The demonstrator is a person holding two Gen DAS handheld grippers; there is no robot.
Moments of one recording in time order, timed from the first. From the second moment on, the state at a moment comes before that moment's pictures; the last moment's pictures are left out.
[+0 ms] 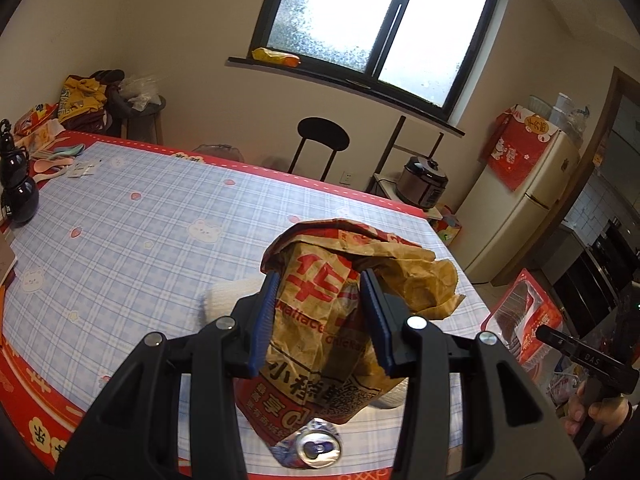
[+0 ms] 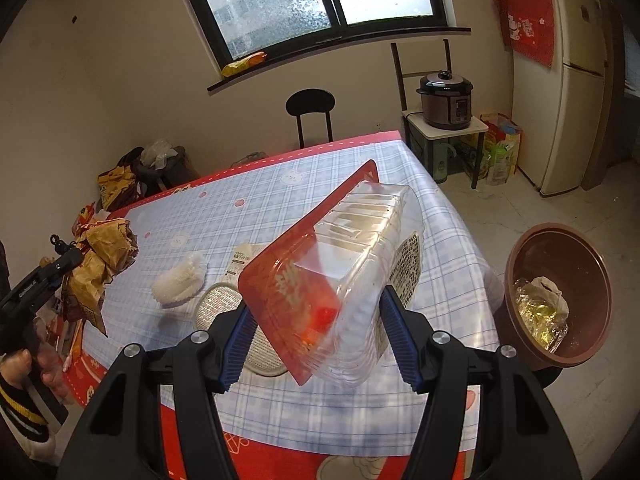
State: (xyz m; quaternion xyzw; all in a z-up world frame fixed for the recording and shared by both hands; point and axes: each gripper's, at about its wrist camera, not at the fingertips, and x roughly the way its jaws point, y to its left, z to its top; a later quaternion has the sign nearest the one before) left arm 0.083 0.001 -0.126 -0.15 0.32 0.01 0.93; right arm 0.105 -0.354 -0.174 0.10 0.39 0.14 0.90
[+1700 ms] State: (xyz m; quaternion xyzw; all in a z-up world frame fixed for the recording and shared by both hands) left arm 0.188 -0.349 -0.136 -0.03 0.35 -0.24 0.90; right arm 0.087 -0.674 -0.143 0.08 0.33 -0.11 0.94
